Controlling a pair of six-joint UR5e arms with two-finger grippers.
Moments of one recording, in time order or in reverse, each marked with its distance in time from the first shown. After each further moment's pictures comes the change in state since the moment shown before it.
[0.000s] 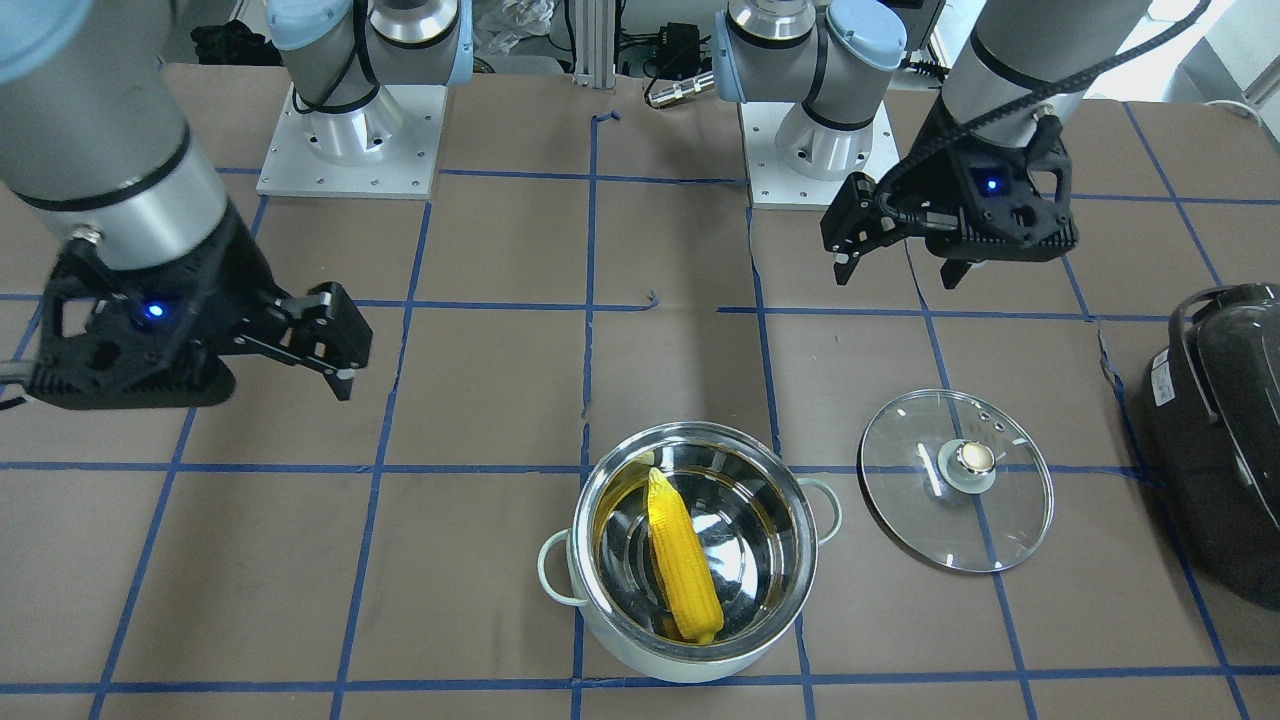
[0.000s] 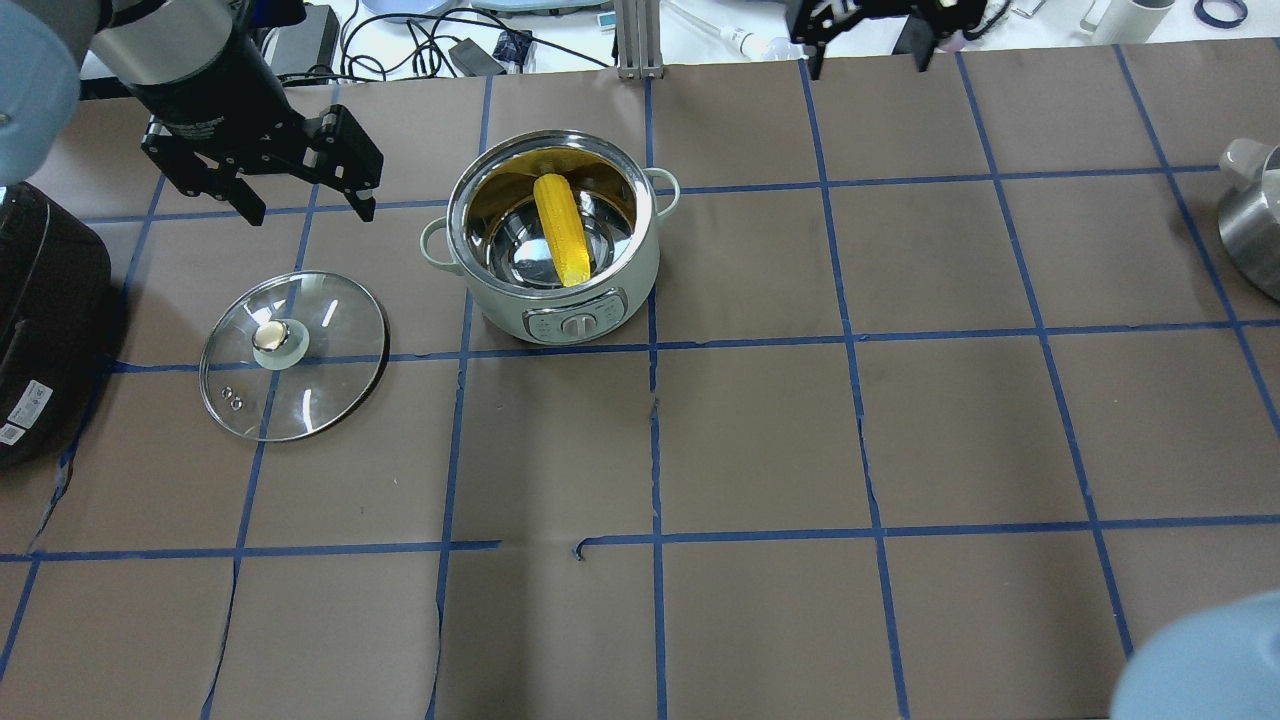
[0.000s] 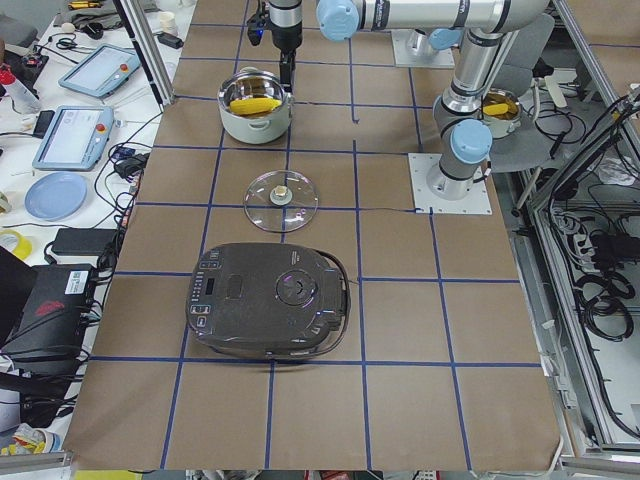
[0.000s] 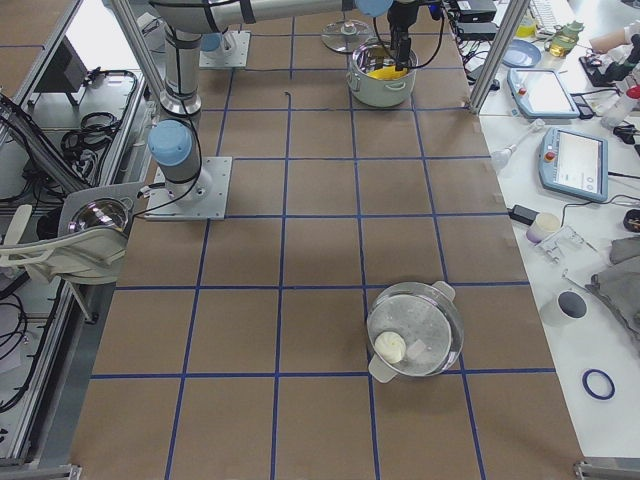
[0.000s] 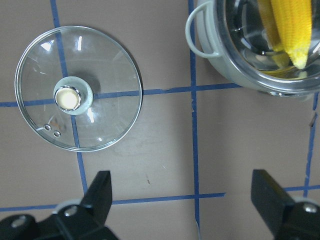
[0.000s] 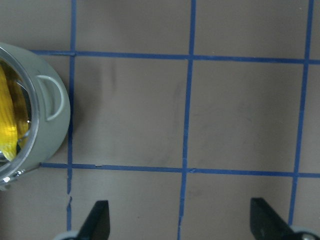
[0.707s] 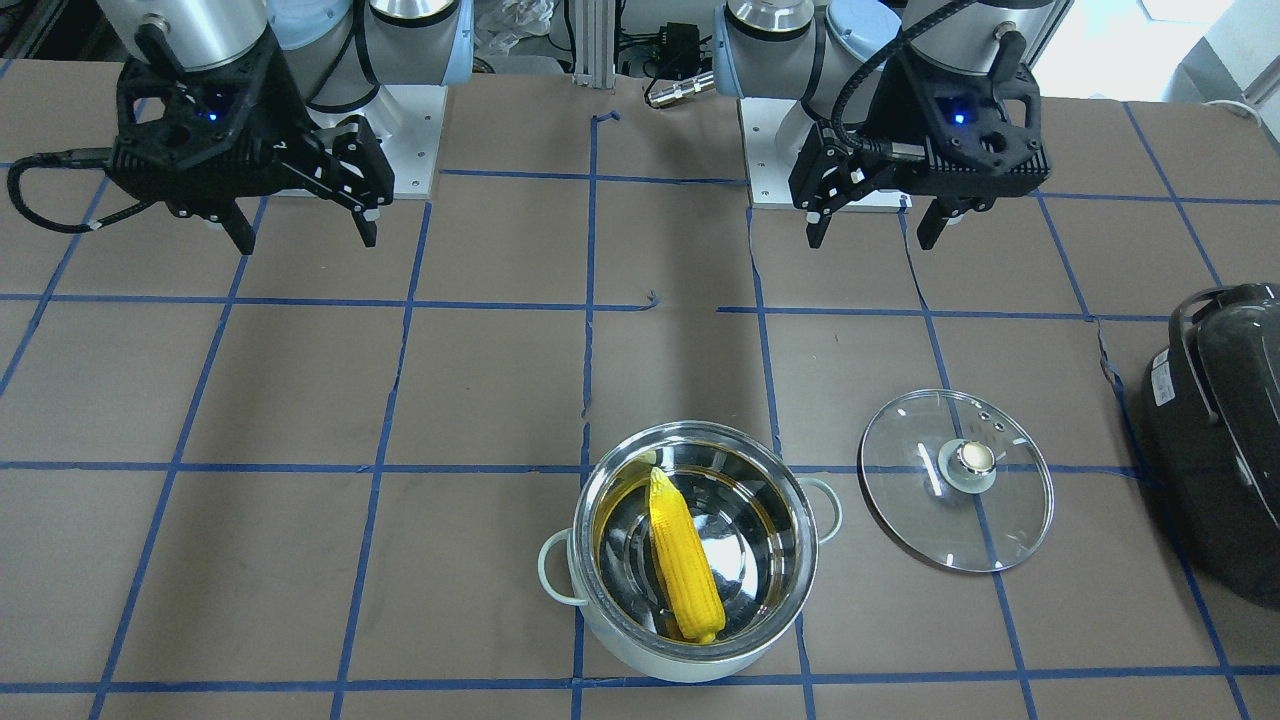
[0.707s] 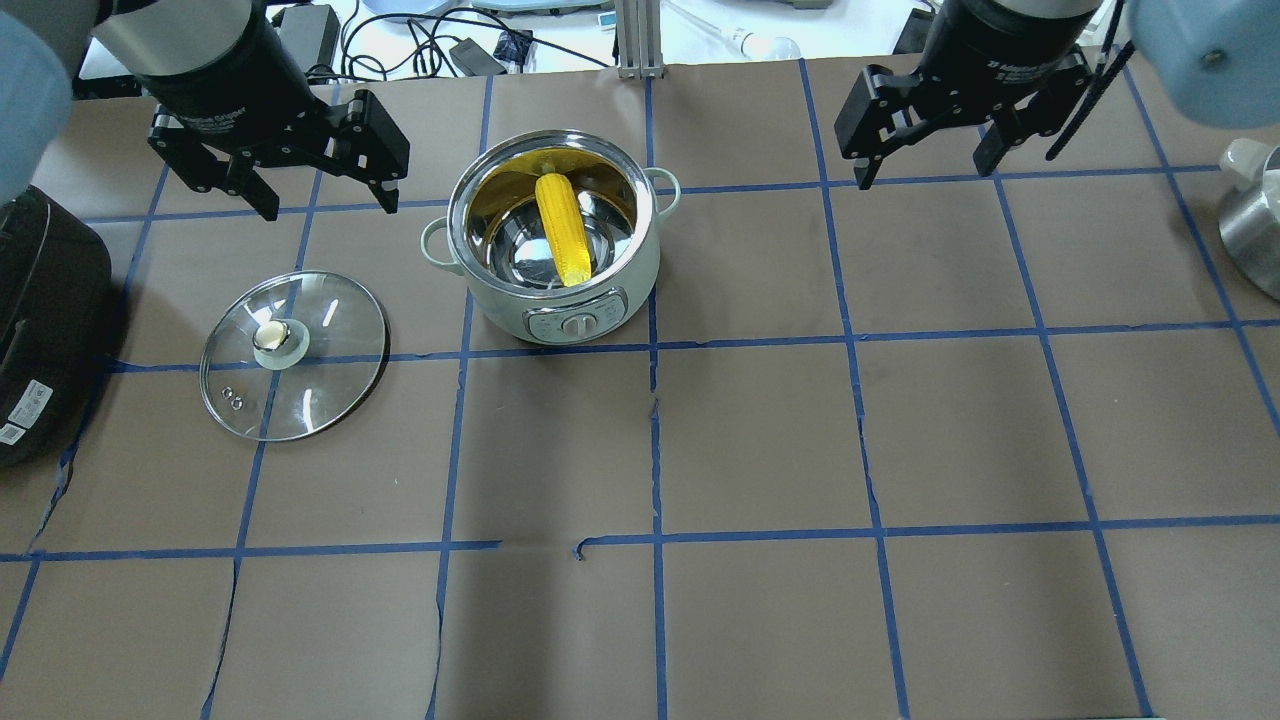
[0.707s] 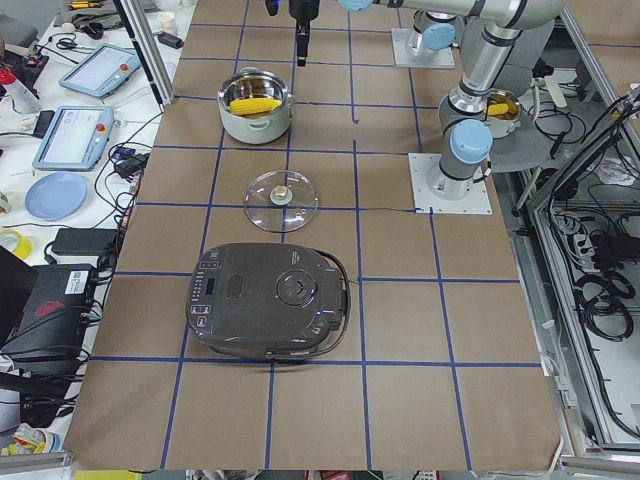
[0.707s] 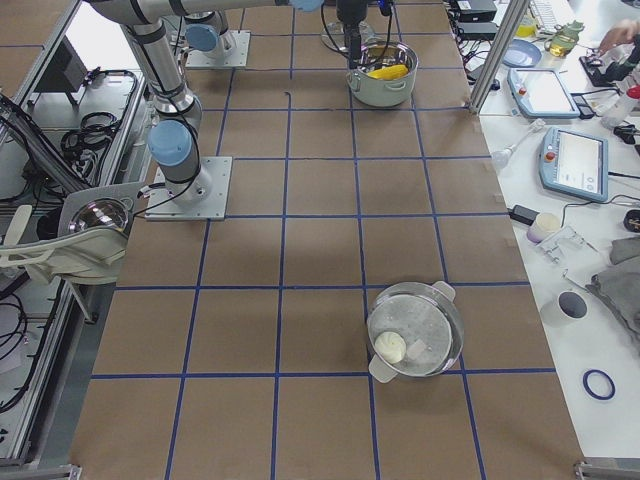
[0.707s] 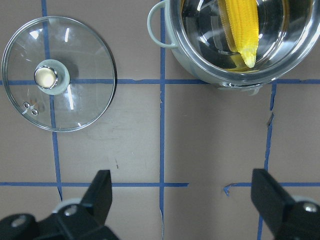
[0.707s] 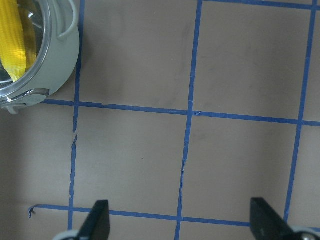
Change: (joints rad) left arm -0.047 0.024 0.025 -0.008 0.015 -0.068; right arm 0.048 -0.243 0.253 -0.013 0.005 0.001
